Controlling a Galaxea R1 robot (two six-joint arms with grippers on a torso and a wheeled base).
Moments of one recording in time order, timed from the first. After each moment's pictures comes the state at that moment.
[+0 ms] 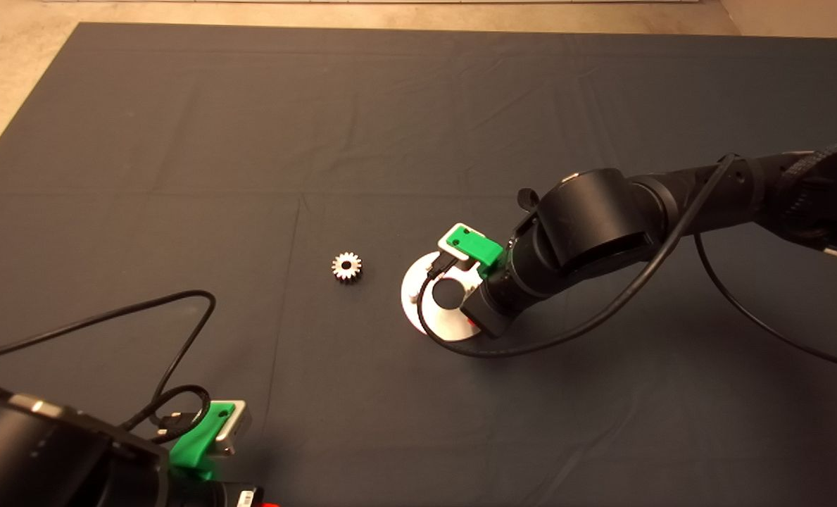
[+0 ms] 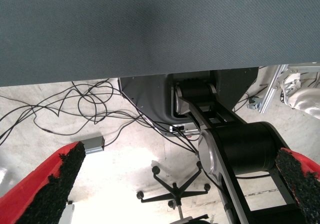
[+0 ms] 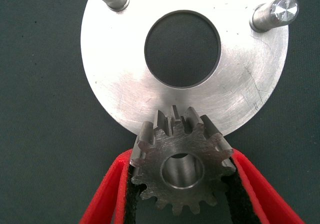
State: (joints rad) left arm -0.06 2.13 -0.28 0.48 1.53 -1.78; right arm 0.29 2.73 -0.90 -0.50 -1.53 1.01
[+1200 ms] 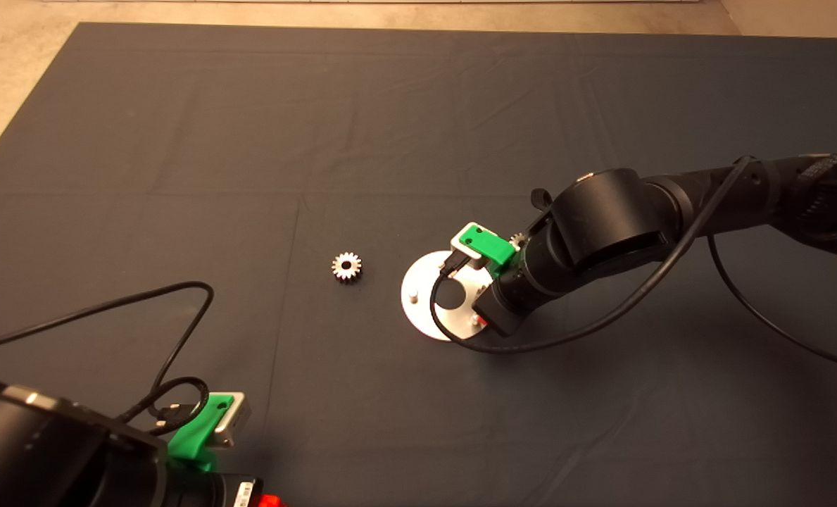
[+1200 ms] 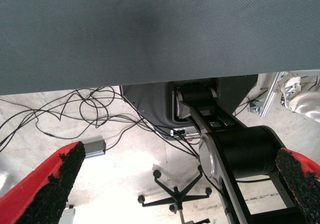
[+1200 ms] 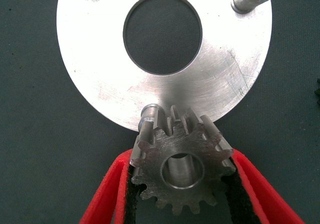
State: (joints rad) left arm -0.10 2.13 -0.28 0.47 1.53 -1.78; right arm 0.28 2.69 -0.89 -0.50 -1.53 1.01
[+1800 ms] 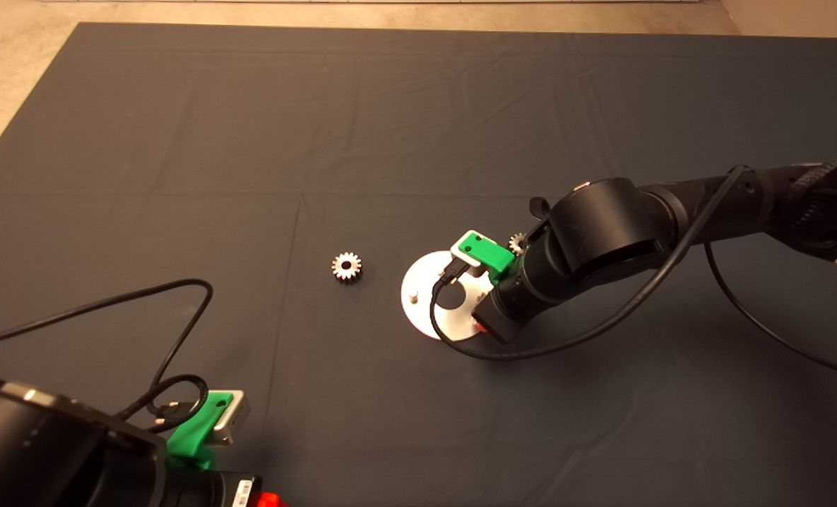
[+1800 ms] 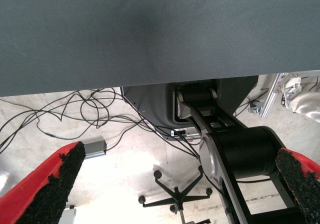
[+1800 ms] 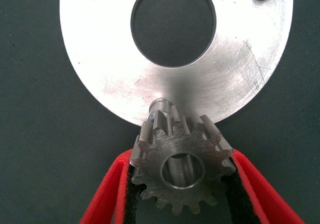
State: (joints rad) left arm -0.11 2.13 -0.28 0.46 1.53 -1.78; right arm 0.26 2.69 -0.89 -0.50 -1.53 1.01
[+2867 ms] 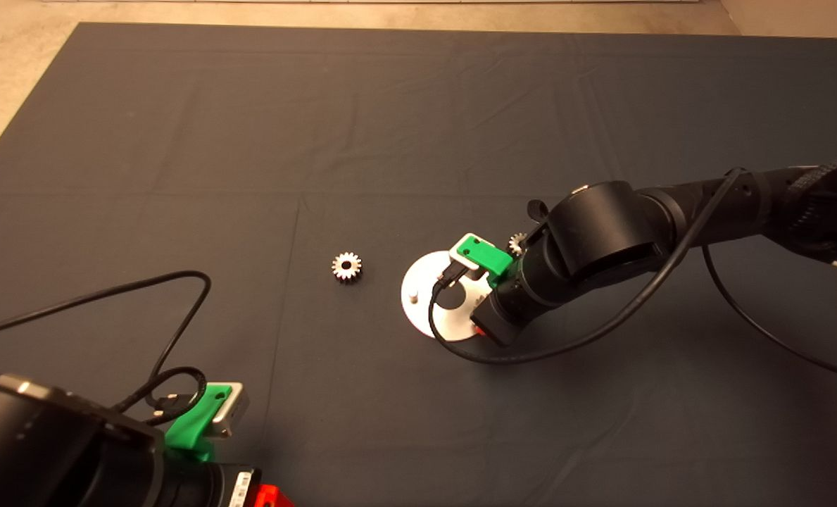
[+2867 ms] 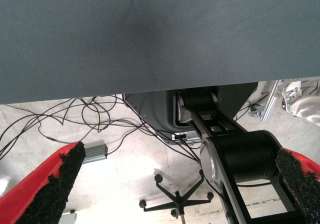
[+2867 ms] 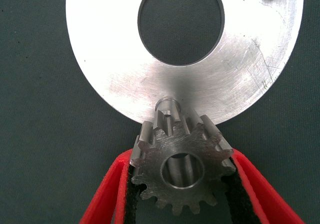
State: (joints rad) left arm -0.13 2.13 -0.28 0.45 1.53 -1.78; right arm 0.26 2.70 -0.89 -0.50 -1.53 1.01
